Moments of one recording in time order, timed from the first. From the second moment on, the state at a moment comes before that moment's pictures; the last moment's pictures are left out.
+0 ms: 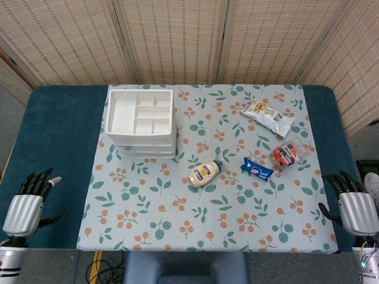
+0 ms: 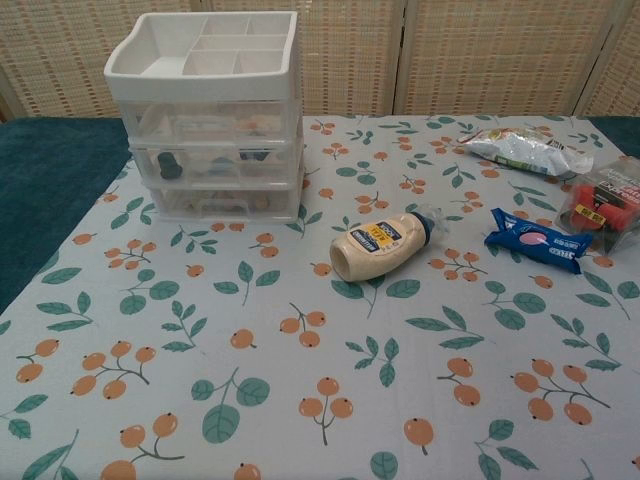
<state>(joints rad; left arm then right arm) -0.15 -1.17 -0.05 -1.61 1.54 1.47 0.14 0.05 -1.13 0.06 -1.62 -1.50 1.51 -0.11</state>
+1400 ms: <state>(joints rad) -0.45 -1.34 -0.05 -1.54 1.68 1.20 -0.27 0.10 -1.06 0.13 -1.70 -1.49 1.52 -0.17</state>
